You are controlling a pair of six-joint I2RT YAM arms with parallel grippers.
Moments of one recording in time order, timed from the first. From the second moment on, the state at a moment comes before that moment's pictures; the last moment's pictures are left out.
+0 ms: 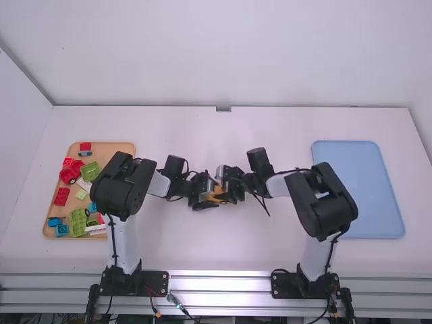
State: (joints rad) left arm -0.23 2.08 0.77 0.29 1.02 1.04; right arm 0.40 1.94 0.80 0.21 -0.91 -0.83
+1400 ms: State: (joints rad) left arm -0.09 1.65 1.00 -0.61 0.84 1.31; right arm 0.43 2.15 0.77 0.58 -0.95 -0.64
